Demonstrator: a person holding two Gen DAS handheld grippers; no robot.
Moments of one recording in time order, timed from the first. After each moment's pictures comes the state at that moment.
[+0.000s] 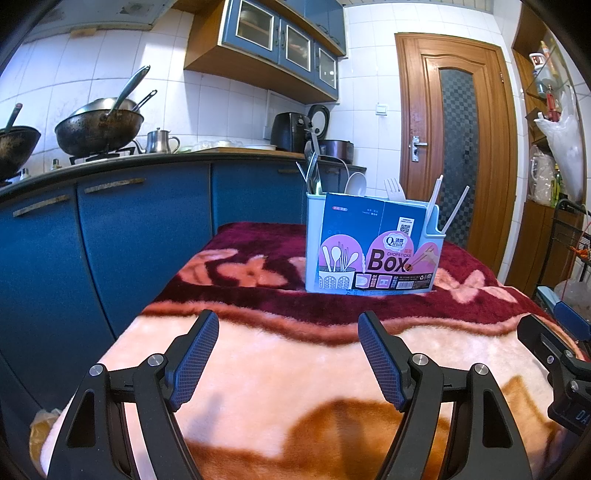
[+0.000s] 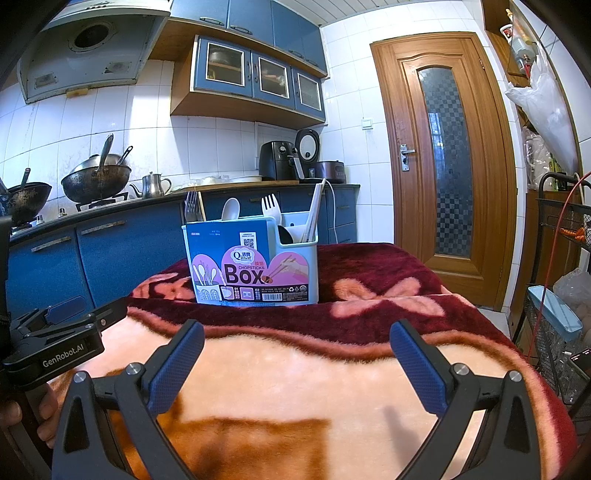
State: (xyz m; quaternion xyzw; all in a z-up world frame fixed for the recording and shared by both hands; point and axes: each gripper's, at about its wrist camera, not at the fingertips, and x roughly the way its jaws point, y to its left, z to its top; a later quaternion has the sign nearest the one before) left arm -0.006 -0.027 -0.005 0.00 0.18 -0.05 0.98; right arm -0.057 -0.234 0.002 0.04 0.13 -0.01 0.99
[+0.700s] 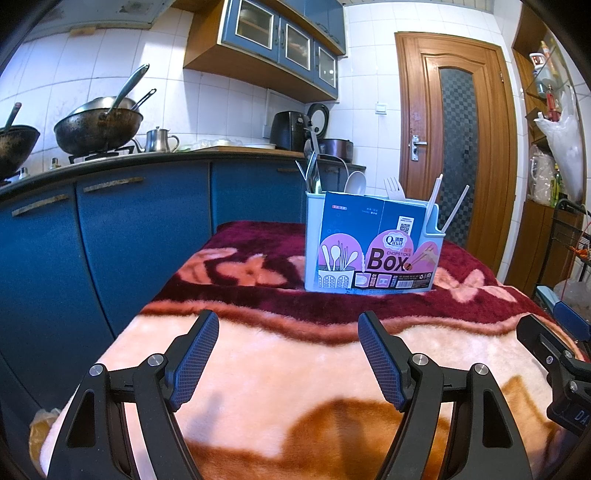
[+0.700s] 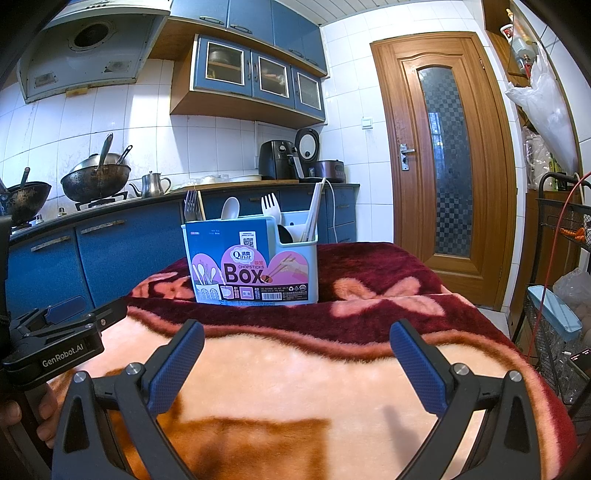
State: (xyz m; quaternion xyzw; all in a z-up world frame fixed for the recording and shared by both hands) left arm -0.005 -0.028 -0.005 0.00 0.18 -0.05 0.98; right arm -0.057 -0.235 0.003 0.04 0.13 -0.01 0.99
